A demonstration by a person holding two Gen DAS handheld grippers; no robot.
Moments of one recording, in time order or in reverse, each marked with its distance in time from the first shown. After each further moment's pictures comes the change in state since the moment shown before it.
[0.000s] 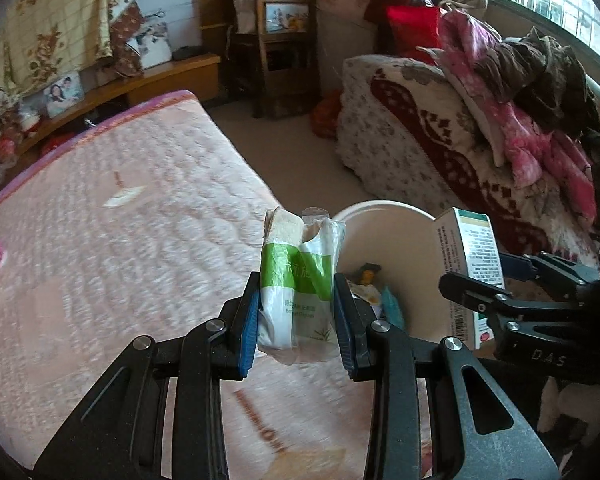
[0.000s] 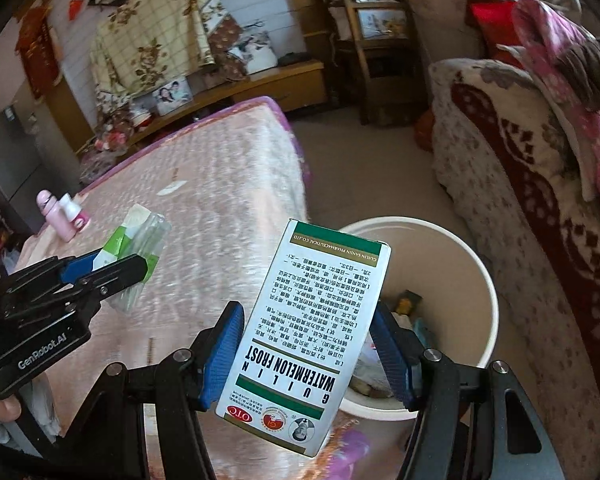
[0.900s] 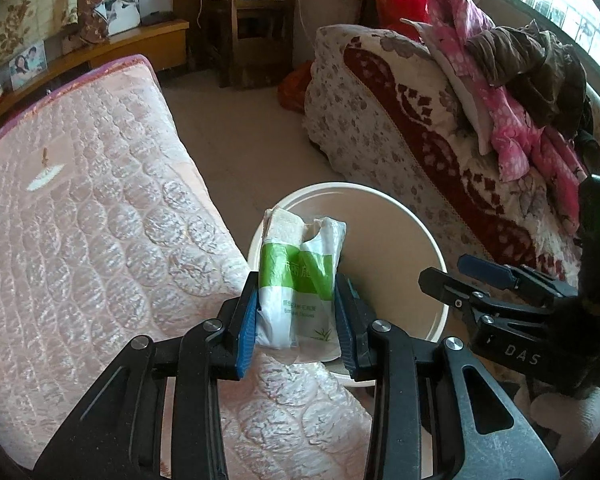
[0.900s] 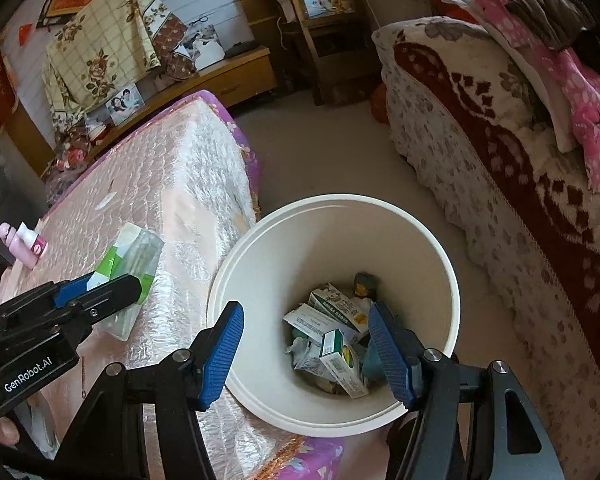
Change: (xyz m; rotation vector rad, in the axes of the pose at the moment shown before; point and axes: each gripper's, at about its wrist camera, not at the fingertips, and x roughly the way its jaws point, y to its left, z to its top) left arm 0.069 -0.035 0.016 -0.042 0.097 -0.120; right arm 0.033 -0.070 -0.002 0.129 0.051 -0.071
